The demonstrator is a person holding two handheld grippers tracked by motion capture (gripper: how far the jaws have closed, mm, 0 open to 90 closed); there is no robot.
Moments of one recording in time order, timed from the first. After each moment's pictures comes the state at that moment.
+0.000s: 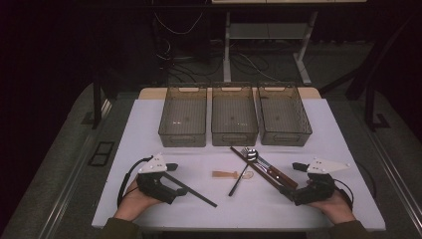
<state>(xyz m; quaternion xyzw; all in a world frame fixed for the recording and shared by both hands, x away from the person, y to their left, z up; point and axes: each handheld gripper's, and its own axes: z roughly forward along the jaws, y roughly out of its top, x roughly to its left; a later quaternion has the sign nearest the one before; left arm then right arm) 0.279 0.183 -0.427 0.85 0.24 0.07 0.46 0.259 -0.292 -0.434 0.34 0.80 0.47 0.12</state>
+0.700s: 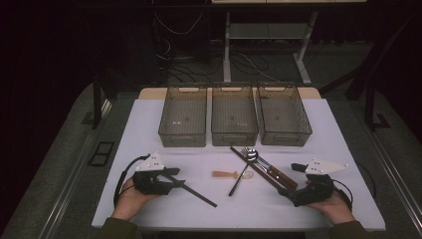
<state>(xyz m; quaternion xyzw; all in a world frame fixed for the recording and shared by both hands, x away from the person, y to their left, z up) 0.282 0.192 -0.423 0.87 0.23 0.06 0.44 0.257 -0.289 -0.434 0.33 0.81 0.47 0.12</state>
